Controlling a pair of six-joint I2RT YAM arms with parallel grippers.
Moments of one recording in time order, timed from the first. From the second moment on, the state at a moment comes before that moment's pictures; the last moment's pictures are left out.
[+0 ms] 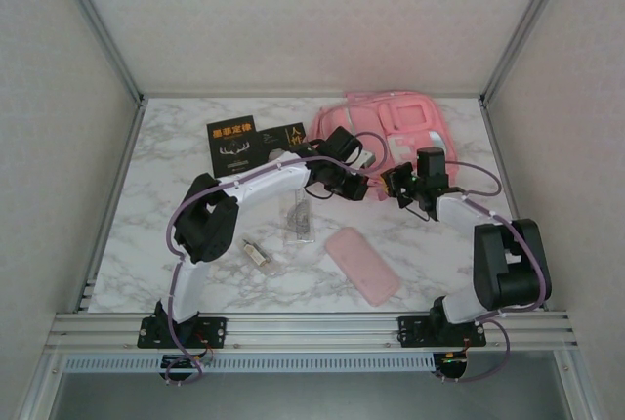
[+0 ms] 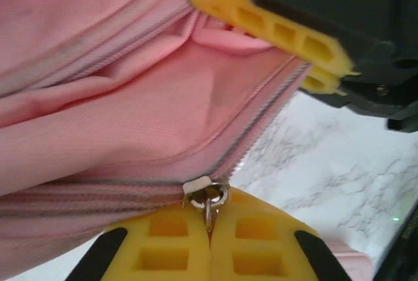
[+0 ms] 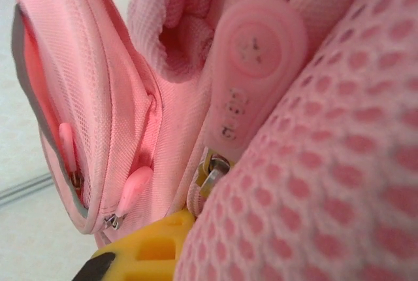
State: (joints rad) left arm -0.85 2.10 1.75 -0.65 0.31 -0.30; right arm 0.17 1.48 0.74 0.00 -0.38 1.27
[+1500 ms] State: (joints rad) left arm -0.85 2.18 1.96 -0.64 0.46 -0.56; right arm -0.01 1.30 1.11 -0.71 -0.32 0.71
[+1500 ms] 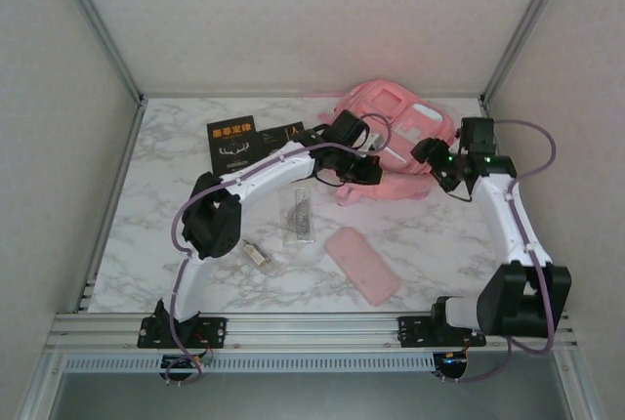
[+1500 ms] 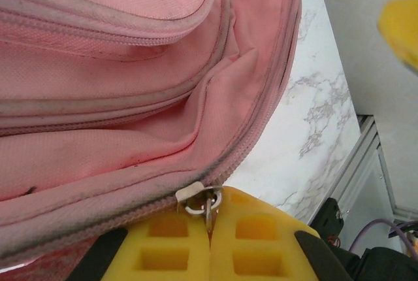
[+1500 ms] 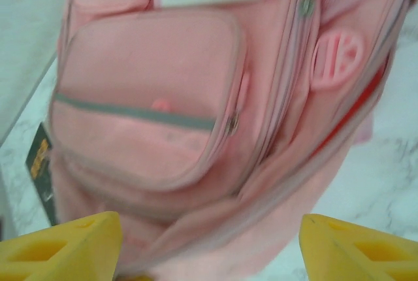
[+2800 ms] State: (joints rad) left arm -0.70 2.12 1.76 -0.76 0.27 -0.42; right arm 0.05 1.24 0.67 -0.39 -0.39 0.94
